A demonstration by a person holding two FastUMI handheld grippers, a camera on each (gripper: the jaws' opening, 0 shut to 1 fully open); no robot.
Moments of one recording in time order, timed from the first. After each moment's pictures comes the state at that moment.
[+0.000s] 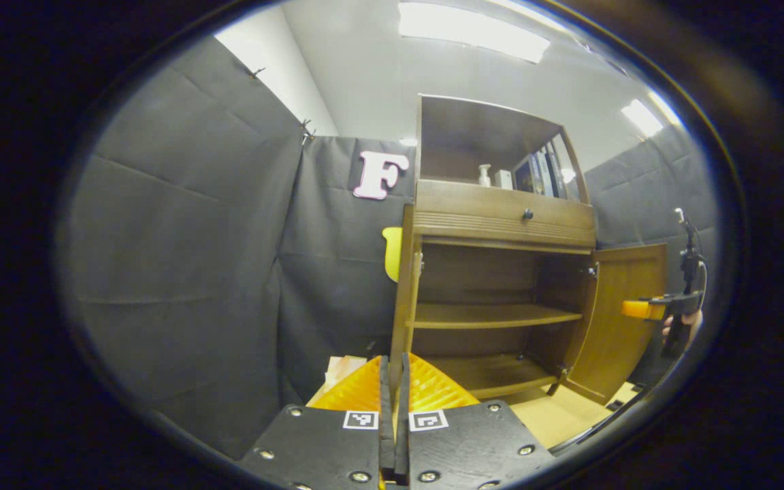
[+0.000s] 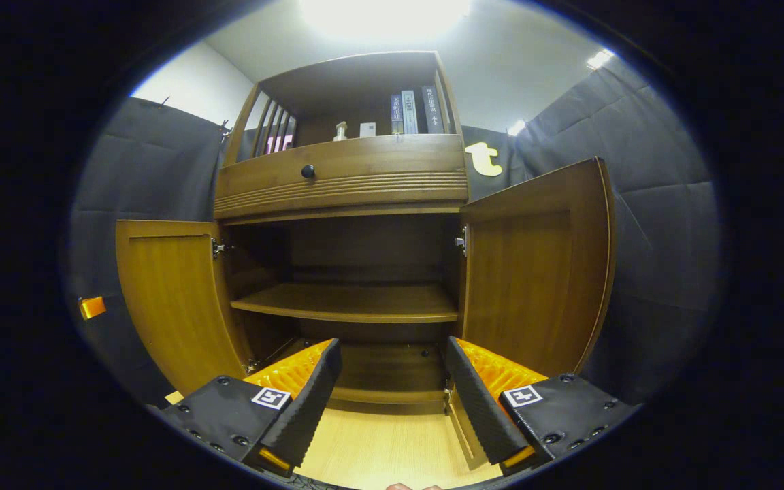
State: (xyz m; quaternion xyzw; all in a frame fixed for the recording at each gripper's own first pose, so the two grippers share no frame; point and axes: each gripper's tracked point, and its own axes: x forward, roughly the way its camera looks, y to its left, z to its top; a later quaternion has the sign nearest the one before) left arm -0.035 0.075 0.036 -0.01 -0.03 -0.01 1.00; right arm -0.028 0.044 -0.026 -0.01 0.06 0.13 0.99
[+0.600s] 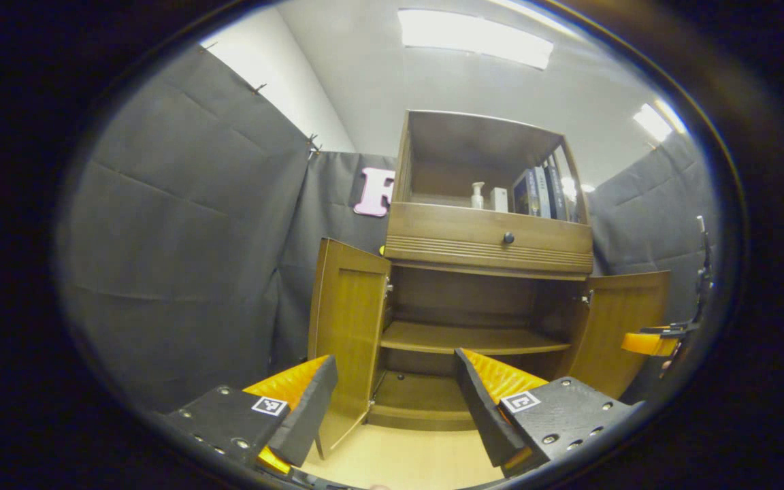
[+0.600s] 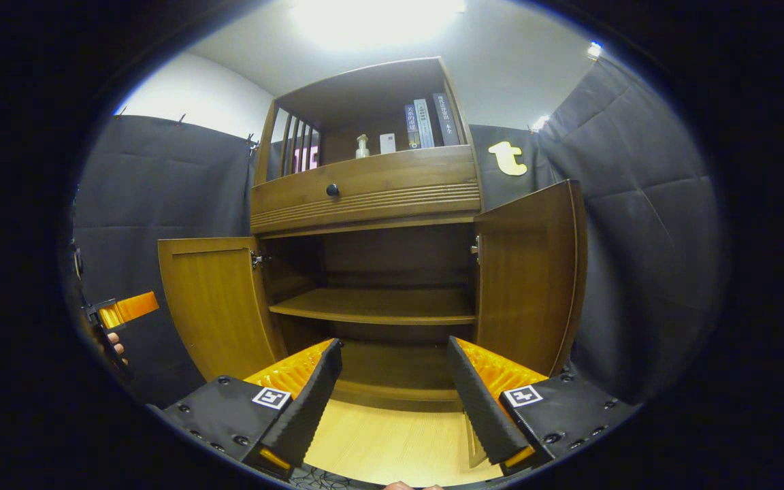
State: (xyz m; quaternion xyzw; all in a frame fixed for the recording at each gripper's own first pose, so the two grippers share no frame) left arm -0.031 -0.031 0.064 -0.03 -0.05 0.04 1.00; right arm -0.058 0.027 -0.001 0.00 0.05 0.20 0.98
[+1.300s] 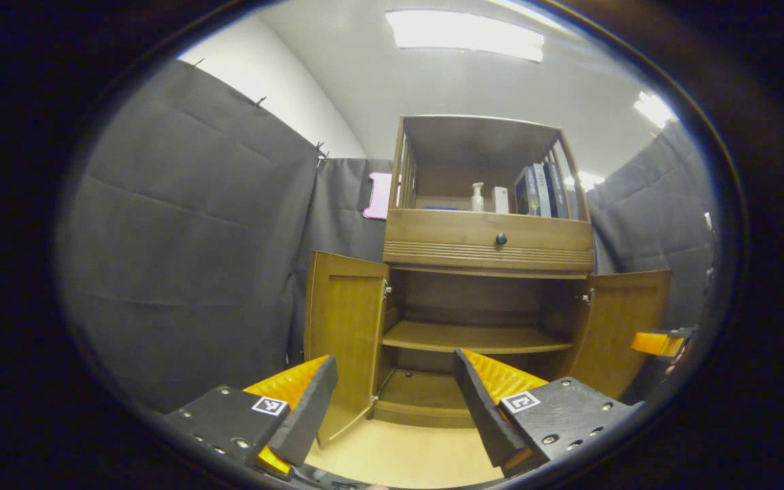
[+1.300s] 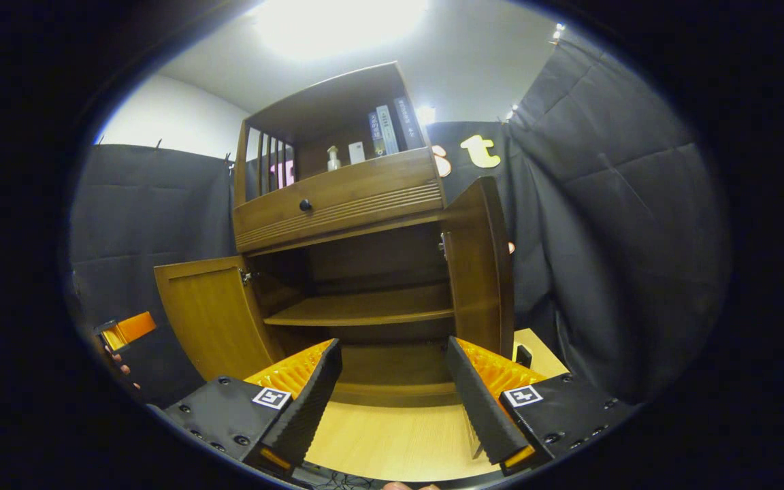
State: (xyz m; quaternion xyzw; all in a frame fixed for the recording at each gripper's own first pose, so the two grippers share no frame) left arm -0.058 -0.068 0.081 0.00 -0.04 0.07 1.00; right arm -0.070 -0.012 0.008 0.07 0.06 0.17 0.98
